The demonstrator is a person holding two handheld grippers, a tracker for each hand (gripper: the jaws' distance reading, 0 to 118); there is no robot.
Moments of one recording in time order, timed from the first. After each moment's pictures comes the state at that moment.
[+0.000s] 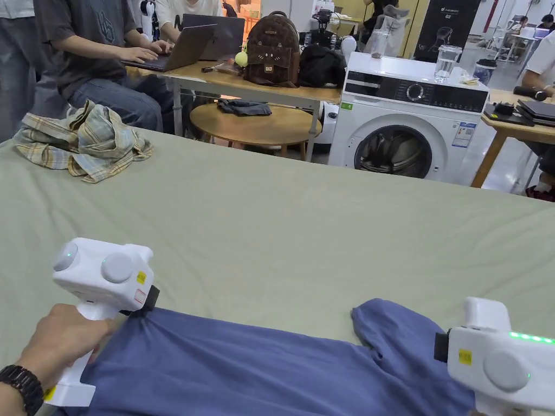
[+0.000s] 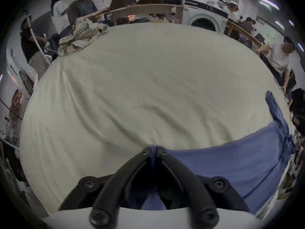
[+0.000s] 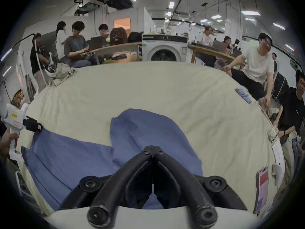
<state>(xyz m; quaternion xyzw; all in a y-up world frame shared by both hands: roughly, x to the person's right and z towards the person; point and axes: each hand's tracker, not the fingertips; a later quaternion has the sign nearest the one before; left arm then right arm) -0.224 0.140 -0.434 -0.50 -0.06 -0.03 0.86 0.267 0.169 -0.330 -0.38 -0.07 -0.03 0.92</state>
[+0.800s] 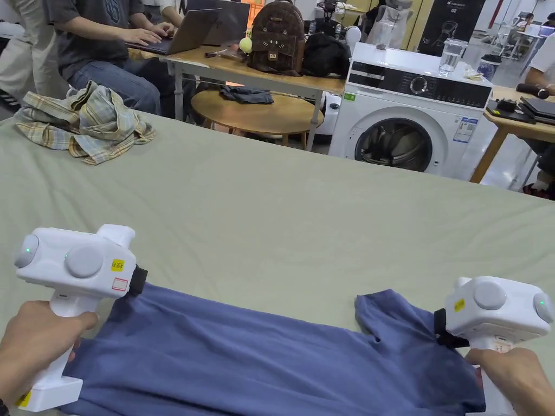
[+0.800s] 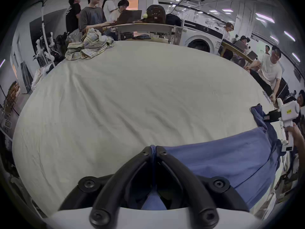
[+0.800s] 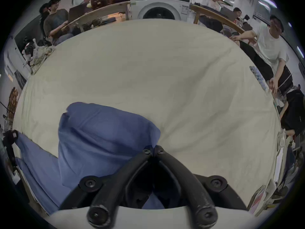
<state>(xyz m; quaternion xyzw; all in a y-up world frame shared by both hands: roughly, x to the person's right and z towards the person) -0.250 0.156 -0.398 -0.44 -0.08 0.01 0.89 0.322 0.129 -0.420 -0.51 -0.07 -0.05 0.85</state>
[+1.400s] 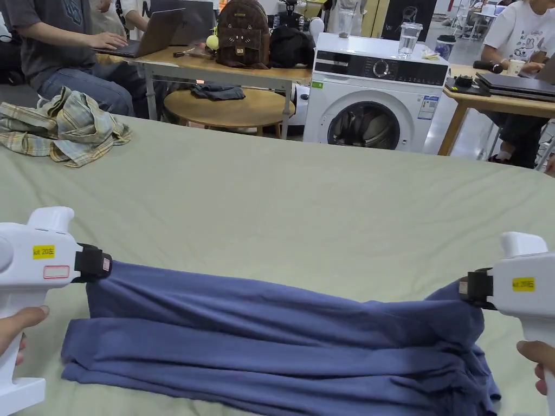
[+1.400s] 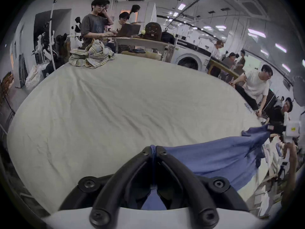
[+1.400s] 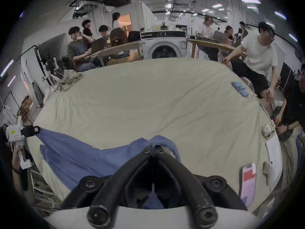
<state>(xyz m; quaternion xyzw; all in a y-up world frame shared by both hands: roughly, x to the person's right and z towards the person) -0.294 0.208 -0.299 -0.37 -0.13 0.08 0.91 0.310 0.238 -0.221 -0.38 -0.02 -0.07 0.92</state>
